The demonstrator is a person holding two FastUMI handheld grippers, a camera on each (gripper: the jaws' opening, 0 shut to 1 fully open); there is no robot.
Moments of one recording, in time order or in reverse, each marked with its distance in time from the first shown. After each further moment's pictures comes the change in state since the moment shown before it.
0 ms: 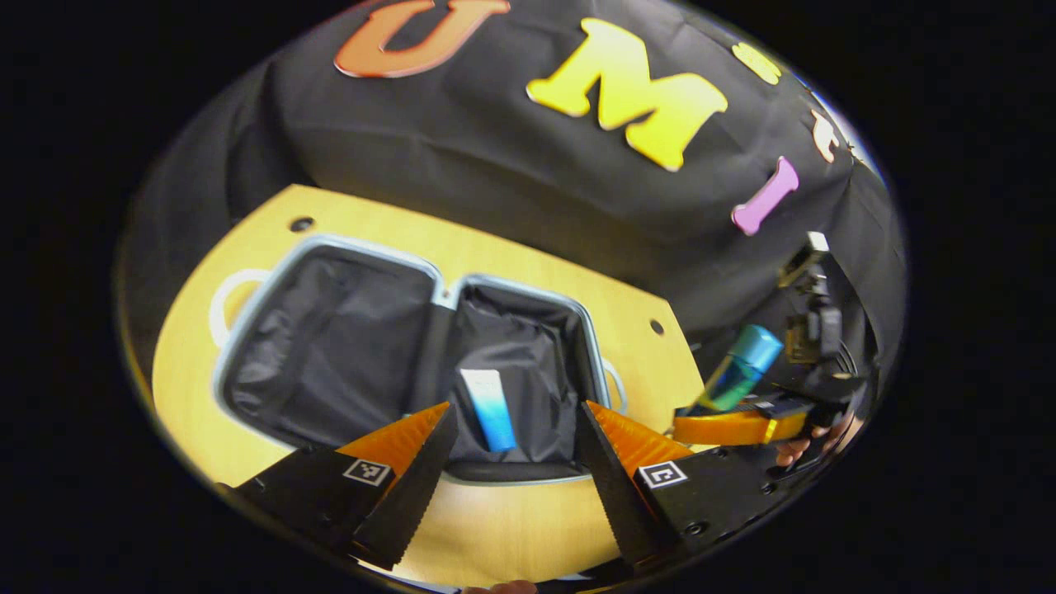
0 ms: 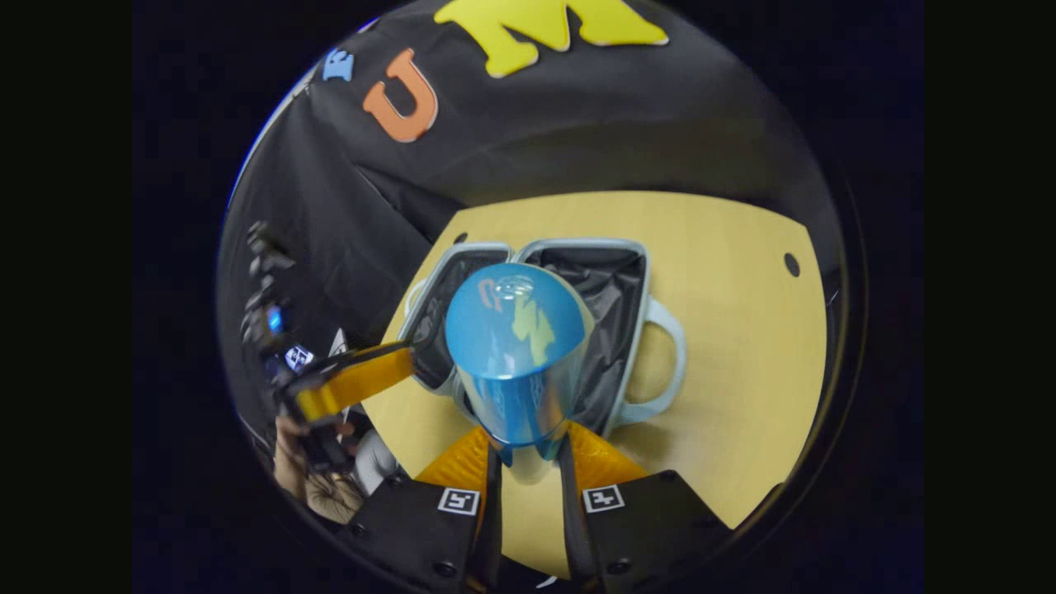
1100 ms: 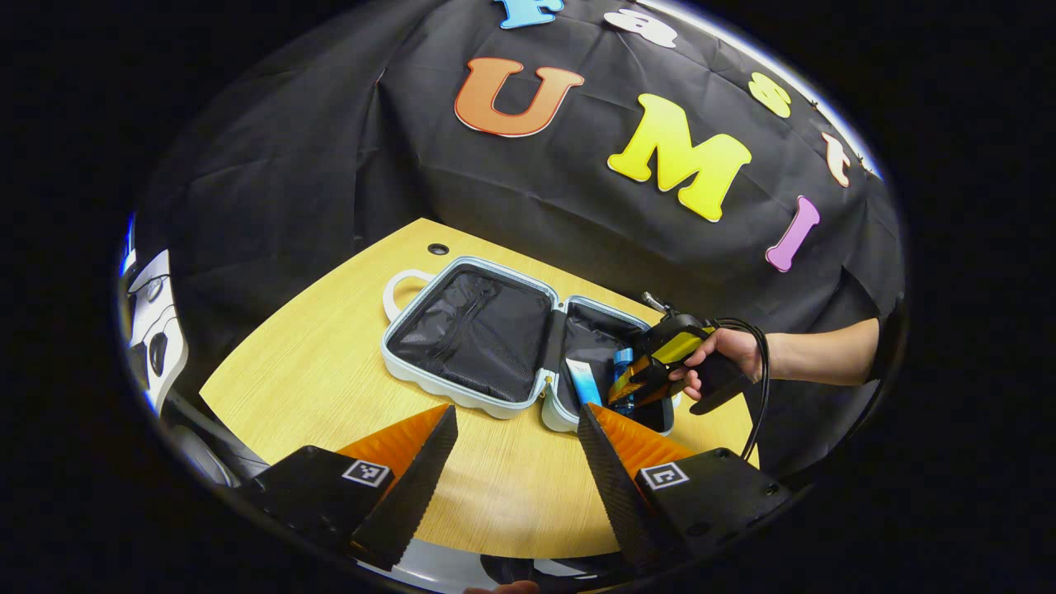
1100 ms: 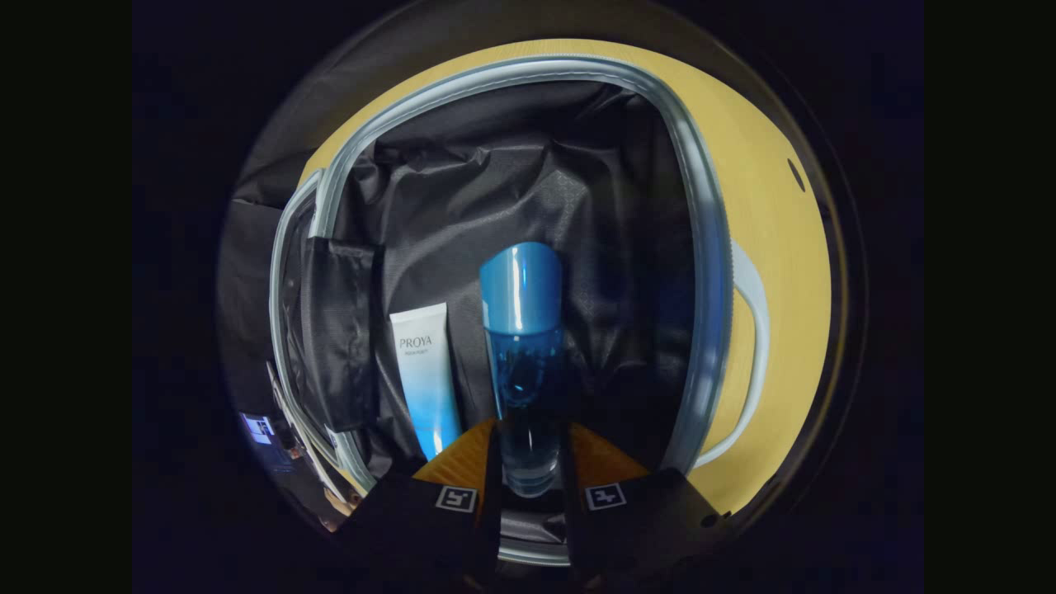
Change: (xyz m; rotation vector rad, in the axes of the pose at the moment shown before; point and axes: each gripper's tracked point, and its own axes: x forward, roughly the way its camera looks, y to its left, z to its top) left arm -0.120 0.084 -0.043 -0.048 -0.119 0.177; right arm 0.151 -0.059 -0.018 0.297 0.362 -0.360
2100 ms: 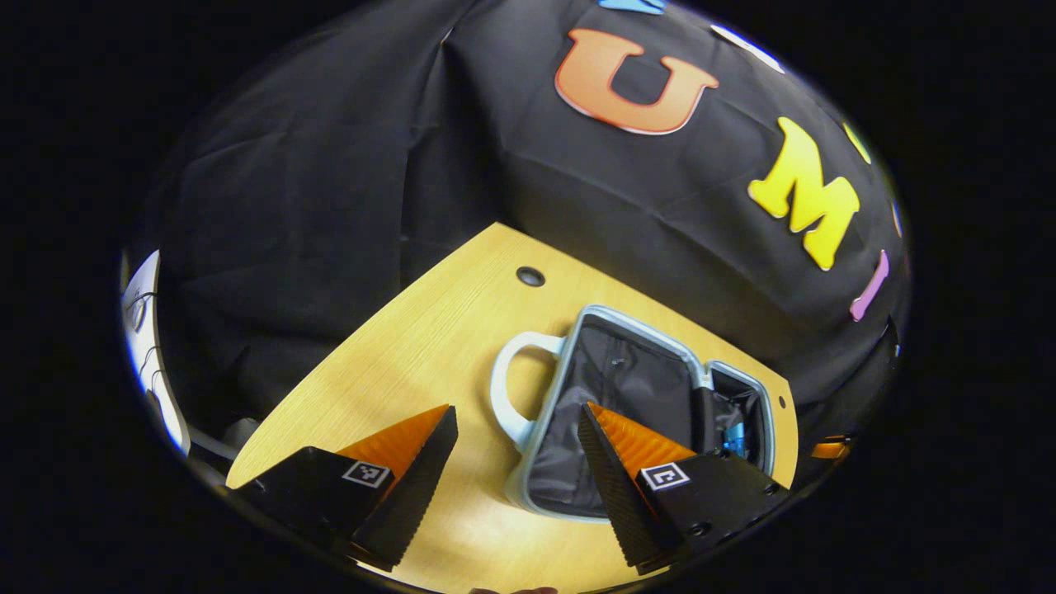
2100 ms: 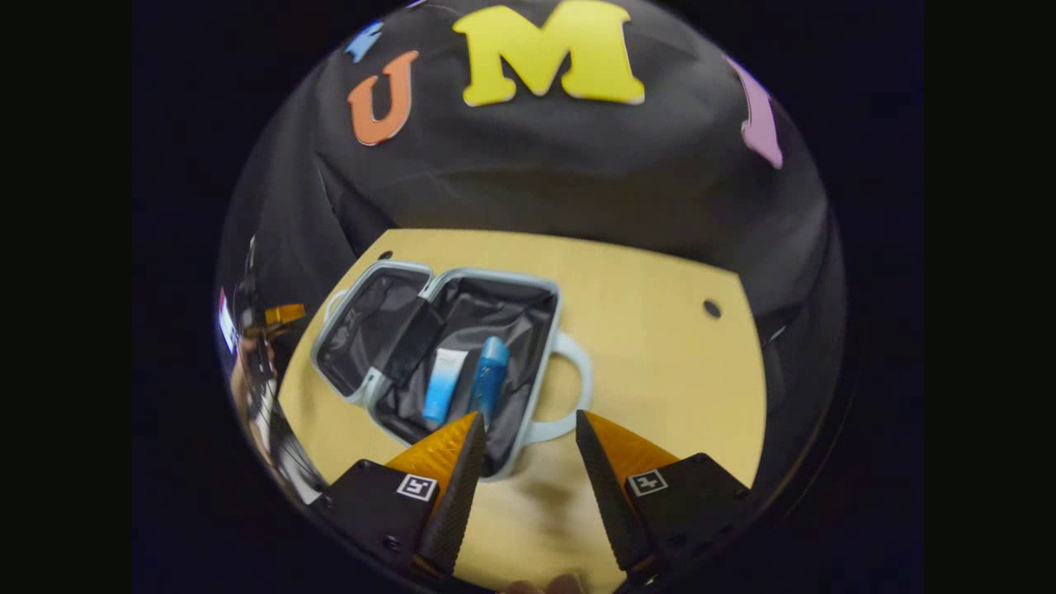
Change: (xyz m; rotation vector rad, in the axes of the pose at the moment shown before) left arm 0.188 0.212 0.087 -0.110 0.086 0.127; right arm -0.205 -0.087 -0.037 -0.311 -0.776 -0.040
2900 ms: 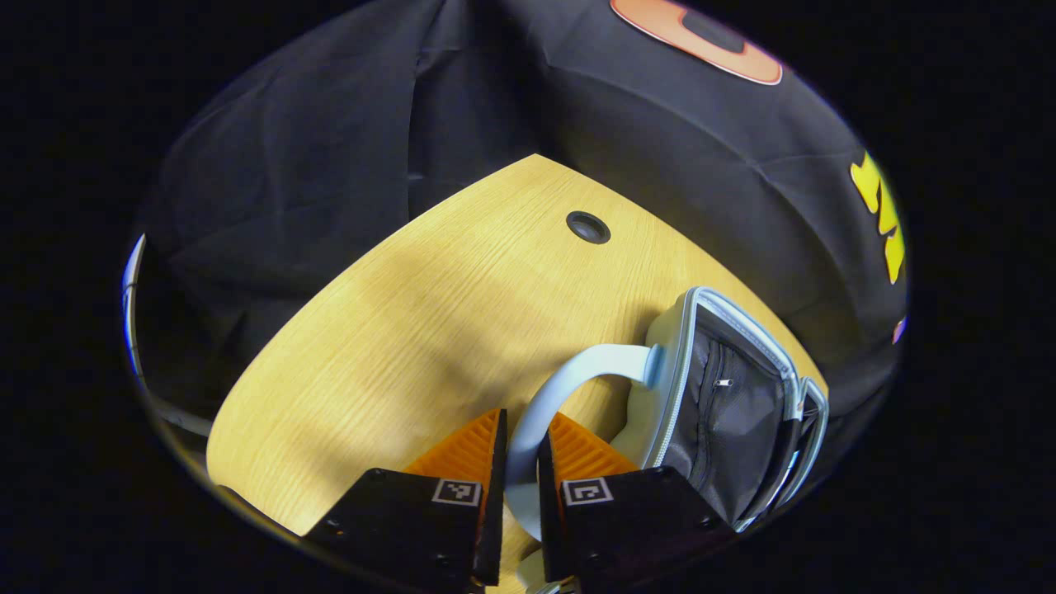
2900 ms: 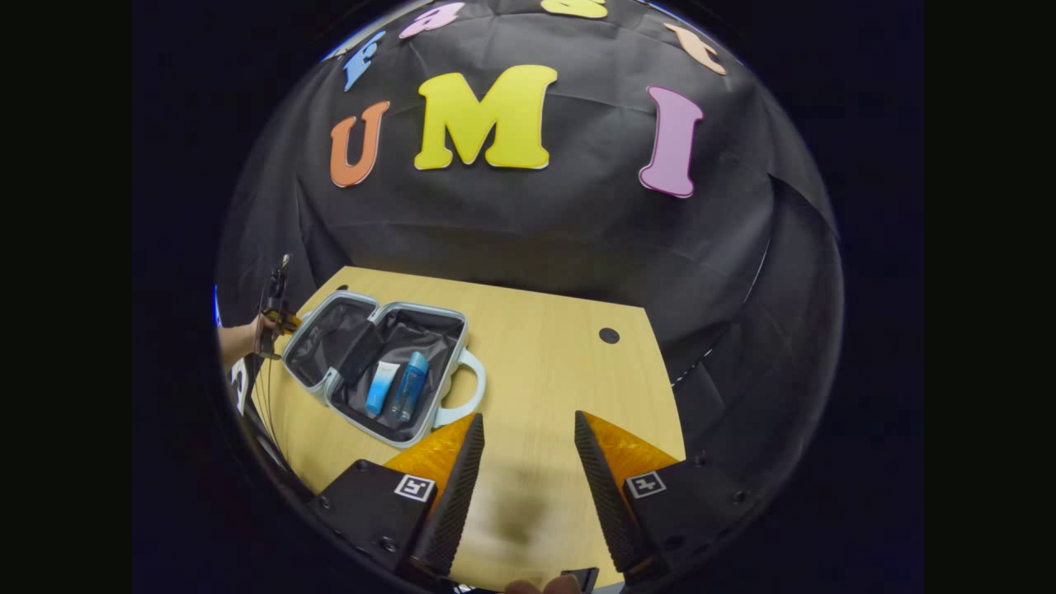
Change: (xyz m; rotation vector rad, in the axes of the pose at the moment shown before) left arm 0.114 0.011 -0.011 0.005 0.151 0.124; right arm -0.098 -0.088 -0.029 0.082 -0.170 -0.188
